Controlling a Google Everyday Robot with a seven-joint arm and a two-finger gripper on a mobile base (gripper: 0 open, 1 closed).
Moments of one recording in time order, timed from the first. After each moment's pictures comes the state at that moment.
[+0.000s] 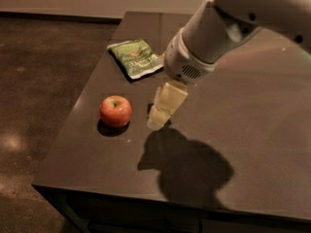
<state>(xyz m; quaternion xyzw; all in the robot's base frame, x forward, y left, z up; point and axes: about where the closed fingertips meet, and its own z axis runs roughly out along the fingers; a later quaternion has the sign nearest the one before) 0.488 -0.013 0.922 -0.65 0.71 0.12 0.25</state>
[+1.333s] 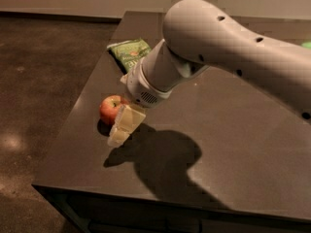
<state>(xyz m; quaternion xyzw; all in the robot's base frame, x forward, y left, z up) 0.484 0.082 0.870 -0.66 0.67 0.19 0.28</state>
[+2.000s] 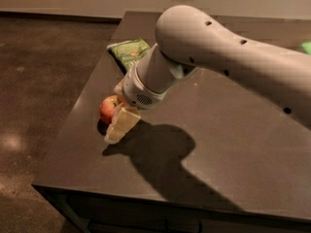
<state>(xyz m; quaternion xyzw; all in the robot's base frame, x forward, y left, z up) 0.490 0.091 0.855 -0.67 0.66 0.20 0.27</state>
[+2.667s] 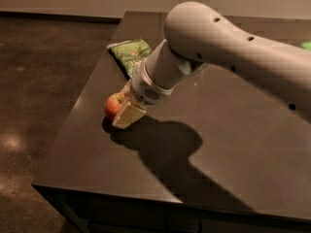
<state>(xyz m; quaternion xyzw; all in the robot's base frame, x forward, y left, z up) 0.504 0.076 0.856 -0.66 0.68 0.19 0.27</state>
